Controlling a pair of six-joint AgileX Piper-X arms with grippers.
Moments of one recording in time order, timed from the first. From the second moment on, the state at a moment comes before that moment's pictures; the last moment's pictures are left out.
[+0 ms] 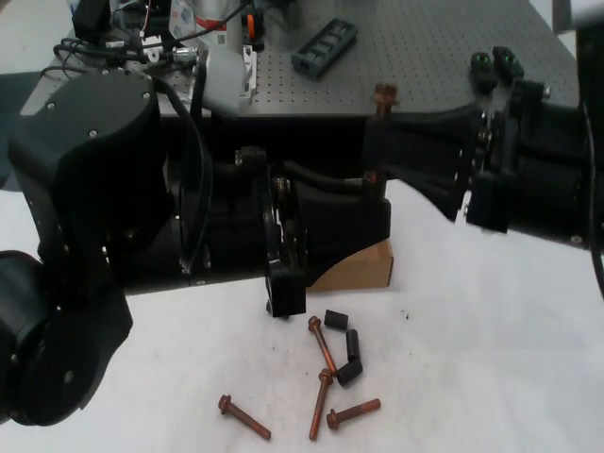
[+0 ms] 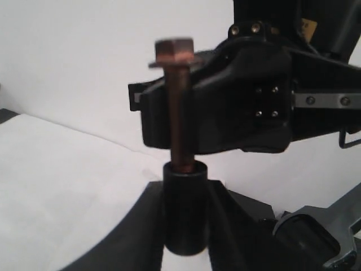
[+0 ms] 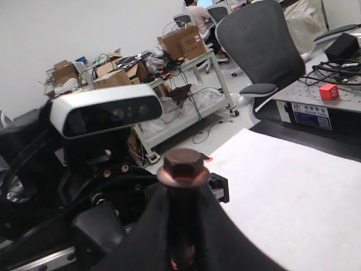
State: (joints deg) left arm -35.4 70.3 -39.4 -26.5 47.9 -19.4; right arm 21.5 54.3 -39.4 -4.3 -33.7 16.9
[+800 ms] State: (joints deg) left arm -31.3 114.6 -92.8 11.7 15.9 -26.1; right arm 12.1 40.4 -39.4 23.2 -19.3 8.4
